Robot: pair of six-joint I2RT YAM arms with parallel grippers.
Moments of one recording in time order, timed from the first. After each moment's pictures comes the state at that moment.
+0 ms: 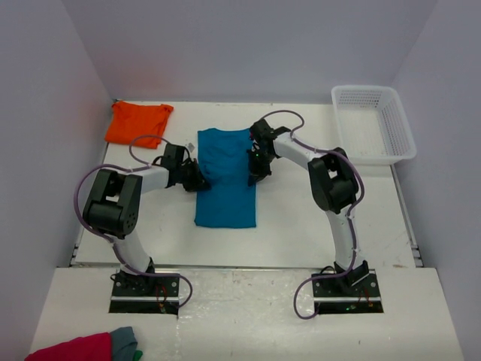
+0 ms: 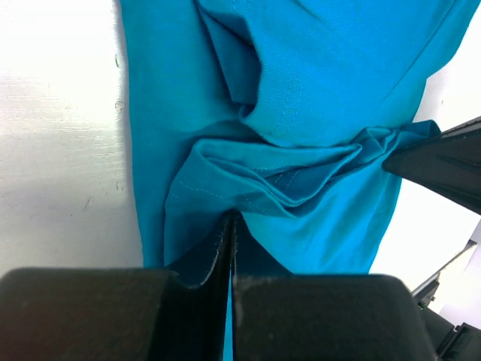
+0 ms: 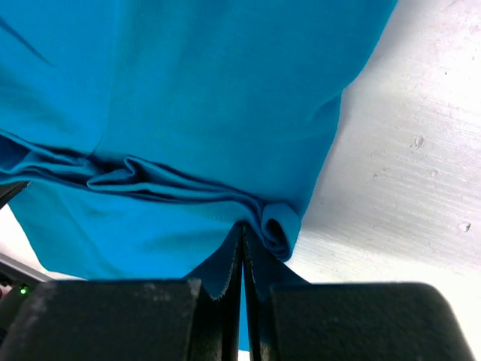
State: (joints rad) left arm -0.22 1.78 0.89 -0.09 0.40 -0.61; right arm 0.52 2.23 1.73 -0.80 -0.28 0.49
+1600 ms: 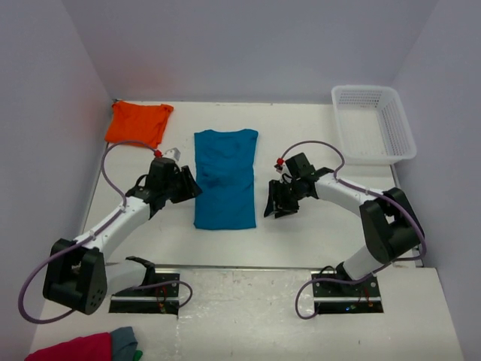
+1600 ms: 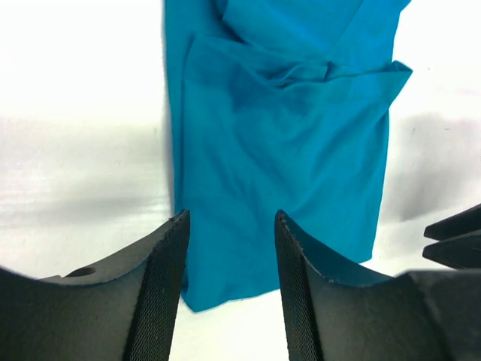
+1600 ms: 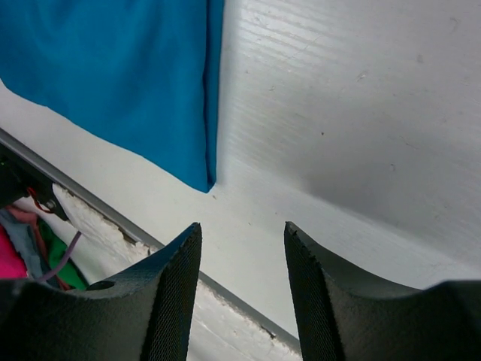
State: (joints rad) left arm -0.31 1.21 0.67 -0.26 0.12 -0.59; right arm 0.48 1.58 0.90 -0.49 -0.46 0.47
